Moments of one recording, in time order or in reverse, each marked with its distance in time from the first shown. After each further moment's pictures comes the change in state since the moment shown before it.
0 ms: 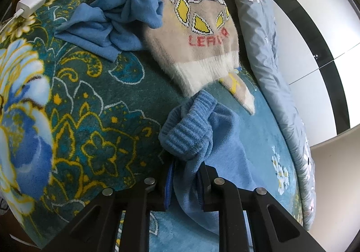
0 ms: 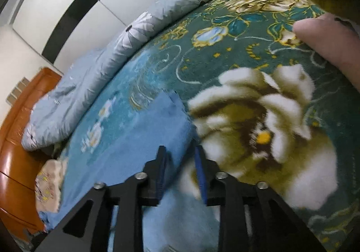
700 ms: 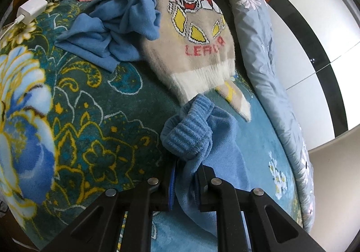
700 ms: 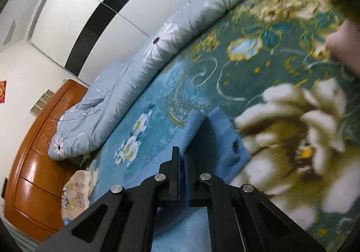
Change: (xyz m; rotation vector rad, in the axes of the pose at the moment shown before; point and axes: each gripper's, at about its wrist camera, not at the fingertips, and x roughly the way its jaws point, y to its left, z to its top) left arm -0.003 -0.003 0.002 0.013 -0.038 -0.012; right arm -0.016 0.024 0.007 0.004 -0.054 0.146
